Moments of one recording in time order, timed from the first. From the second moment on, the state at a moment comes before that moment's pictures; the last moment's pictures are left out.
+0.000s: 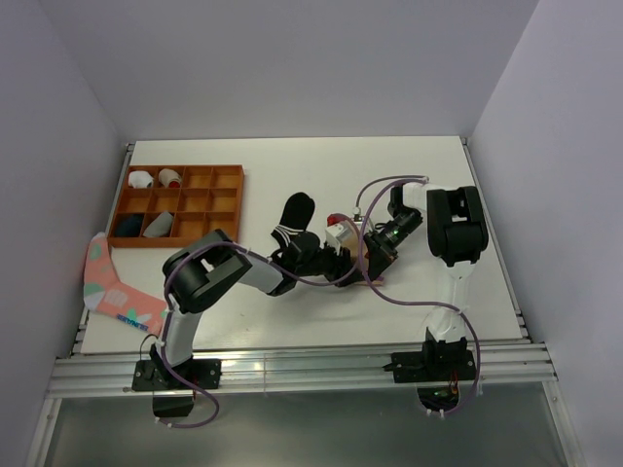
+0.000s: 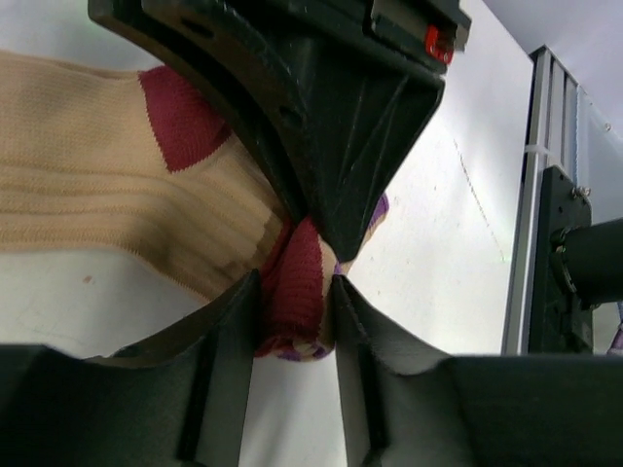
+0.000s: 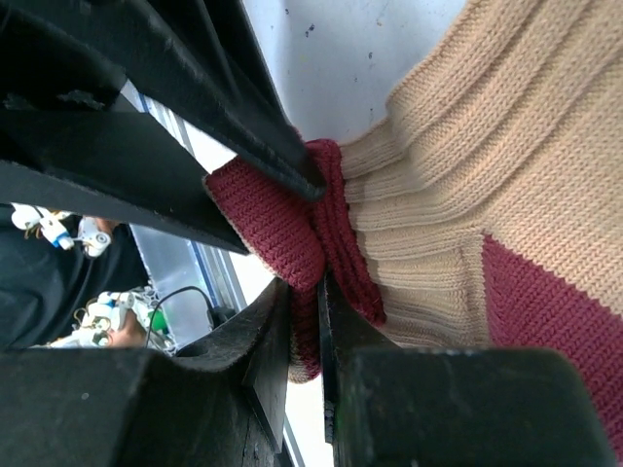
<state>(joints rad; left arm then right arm) -0.92 2.03 0.90 0.82 0.41 -0.46 0.10 2.15 1.35 -1.35 -0.83 -1.00</state>
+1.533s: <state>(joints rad) -0.87 2.18 1.33 0.20 0.49 -0.78 -0.17 1.78 1.10 -1.09 -0.83 -0.98</state>
